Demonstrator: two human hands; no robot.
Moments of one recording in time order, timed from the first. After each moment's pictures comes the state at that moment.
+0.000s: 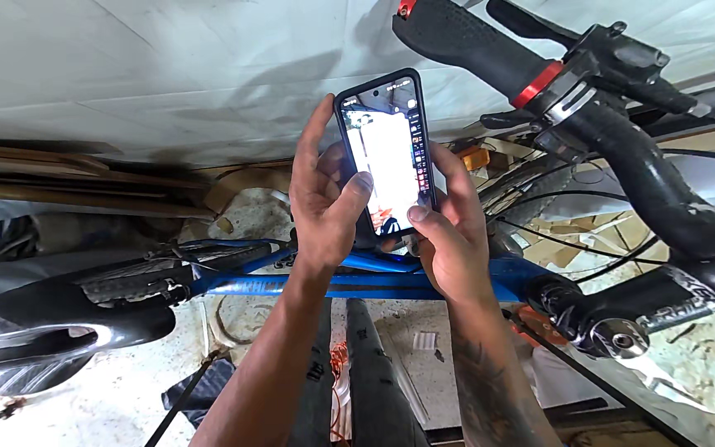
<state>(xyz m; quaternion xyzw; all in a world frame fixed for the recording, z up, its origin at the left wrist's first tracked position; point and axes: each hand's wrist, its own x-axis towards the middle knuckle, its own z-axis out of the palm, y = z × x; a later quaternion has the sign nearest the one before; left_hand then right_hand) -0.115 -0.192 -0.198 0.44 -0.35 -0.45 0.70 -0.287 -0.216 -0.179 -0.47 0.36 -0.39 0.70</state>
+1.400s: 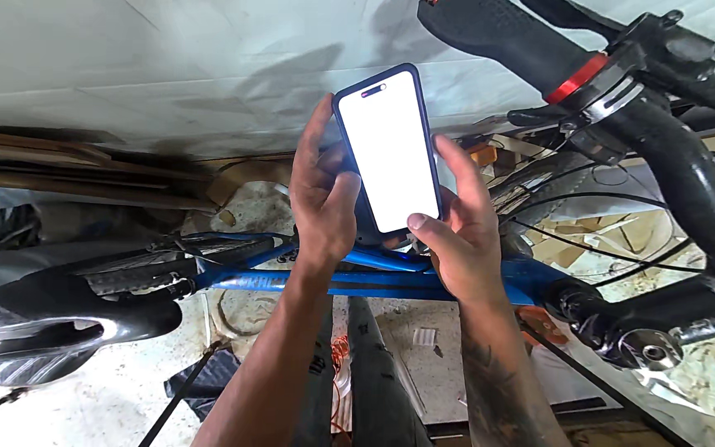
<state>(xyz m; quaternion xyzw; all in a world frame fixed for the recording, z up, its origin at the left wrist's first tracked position) -0.107 -0.186 -0.209 0.47 -0.31 -0.44 0.70 -0.281 -0.215 -0.176 -0.51 0.36 -0.36 0.69</state>
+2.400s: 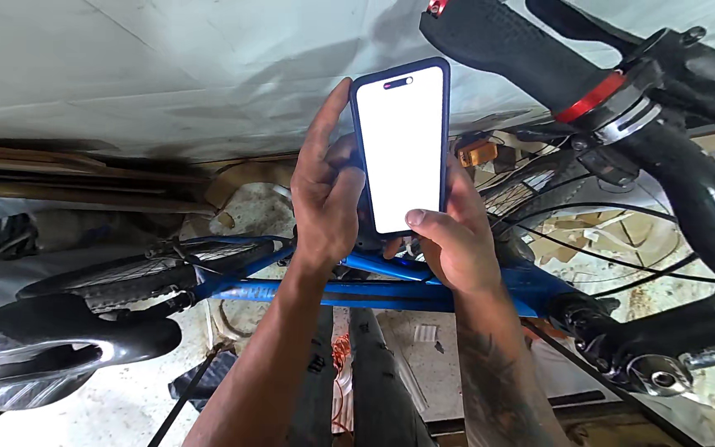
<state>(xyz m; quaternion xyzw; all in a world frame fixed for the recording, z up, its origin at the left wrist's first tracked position) -0.094 -0.212 -0.203 0.45 -0.36 -0.47 0.67 -0.272 -0.234 -0.190 -0.44 0.35 -0.35 0.75</state>
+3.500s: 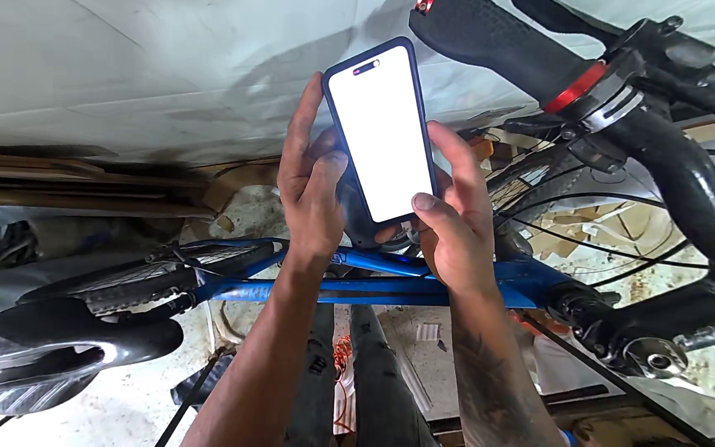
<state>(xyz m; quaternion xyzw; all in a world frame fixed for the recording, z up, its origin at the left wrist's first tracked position) -0.087 -0.211 -0.212 0.41 -0.33 -0.46 0.72 -0.264 -0.231 -0.183 -0.47 0.33 -0.41 0.71</state>
